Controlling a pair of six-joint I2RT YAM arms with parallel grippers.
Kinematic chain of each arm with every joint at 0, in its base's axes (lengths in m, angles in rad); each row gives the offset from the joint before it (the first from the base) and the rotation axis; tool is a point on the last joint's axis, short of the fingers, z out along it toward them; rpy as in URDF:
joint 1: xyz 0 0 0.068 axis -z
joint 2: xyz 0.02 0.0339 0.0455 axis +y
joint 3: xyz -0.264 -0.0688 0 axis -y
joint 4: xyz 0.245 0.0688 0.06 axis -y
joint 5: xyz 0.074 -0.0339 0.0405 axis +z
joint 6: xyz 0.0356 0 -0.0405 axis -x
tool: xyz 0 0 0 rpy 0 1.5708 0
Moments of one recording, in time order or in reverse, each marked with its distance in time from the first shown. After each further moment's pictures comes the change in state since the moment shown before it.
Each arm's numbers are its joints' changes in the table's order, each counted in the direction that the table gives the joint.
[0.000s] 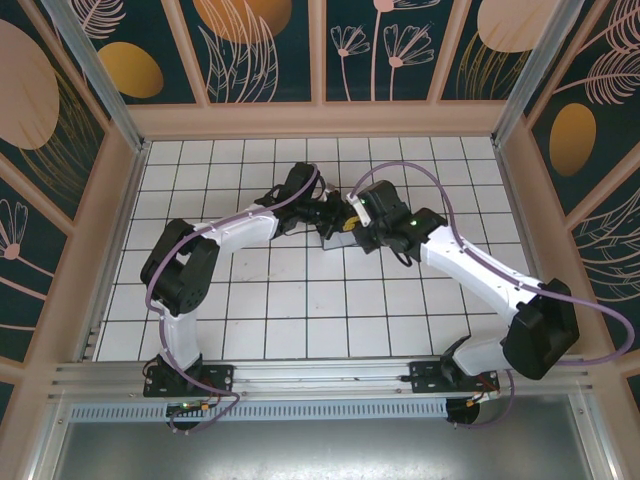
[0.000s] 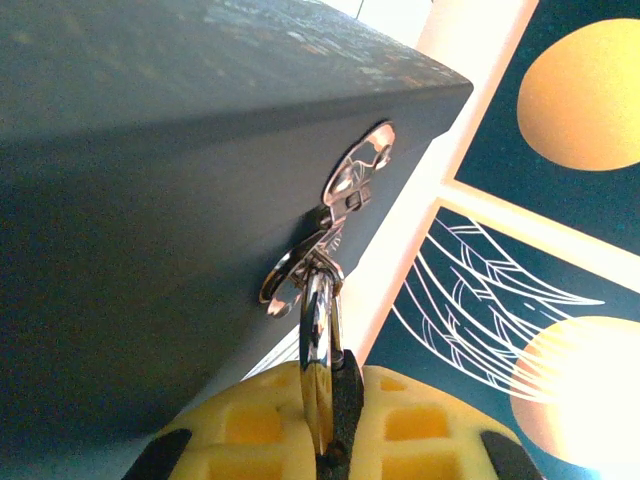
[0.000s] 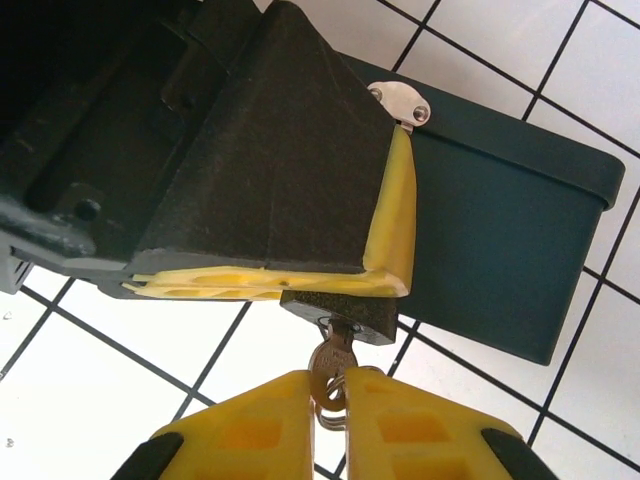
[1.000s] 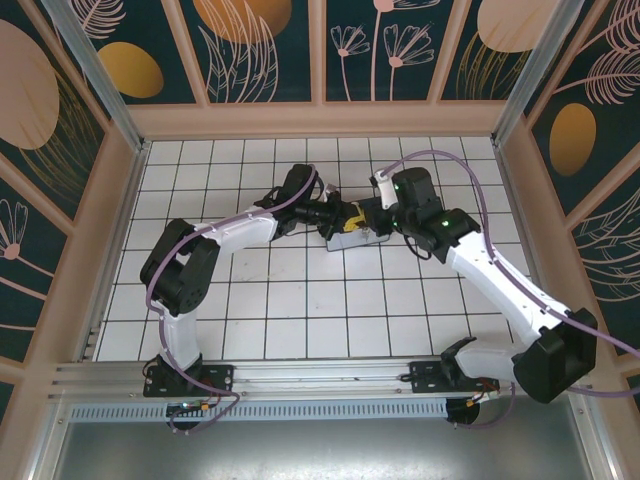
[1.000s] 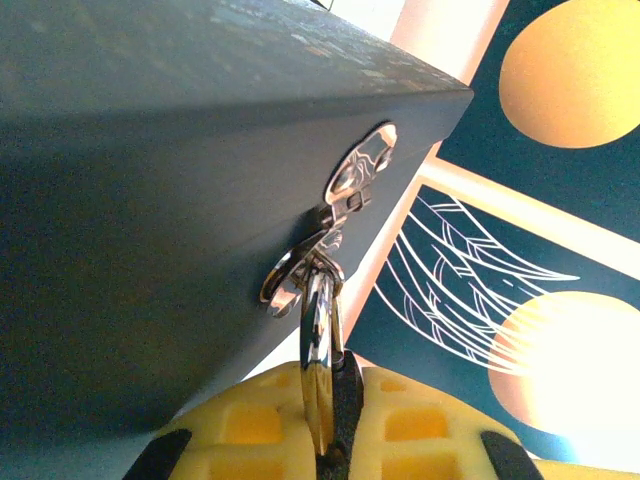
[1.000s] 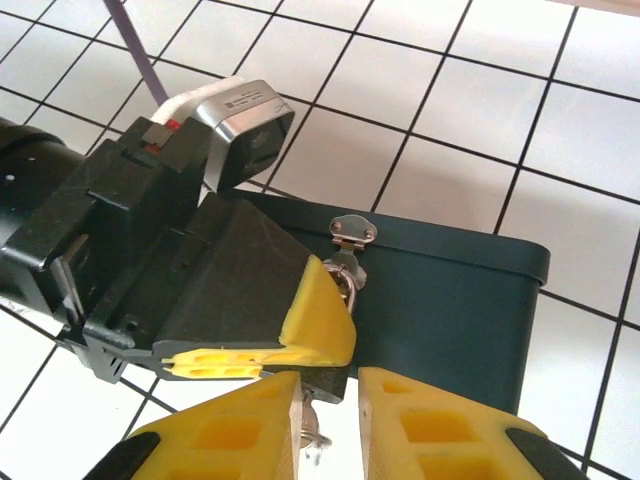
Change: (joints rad) left arm -0.005 0.000 -0.029 0.079 -0.060 0.047; right arm 0.135 -0.140 -0.025 0.101 0.193 -0.102
